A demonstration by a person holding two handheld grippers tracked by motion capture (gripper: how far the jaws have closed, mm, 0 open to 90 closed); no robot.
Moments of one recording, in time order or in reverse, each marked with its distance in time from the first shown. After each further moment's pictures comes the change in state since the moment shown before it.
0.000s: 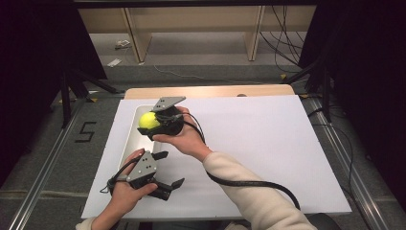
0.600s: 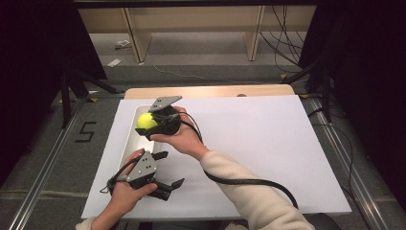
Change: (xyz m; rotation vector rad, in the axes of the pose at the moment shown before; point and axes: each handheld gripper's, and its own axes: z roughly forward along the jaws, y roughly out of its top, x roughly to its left) left arm 0.000 0.000 0.000 0.000 -0.002 0.000; right arm -0.001 0.001 0.009 0.014 0.011 0.000
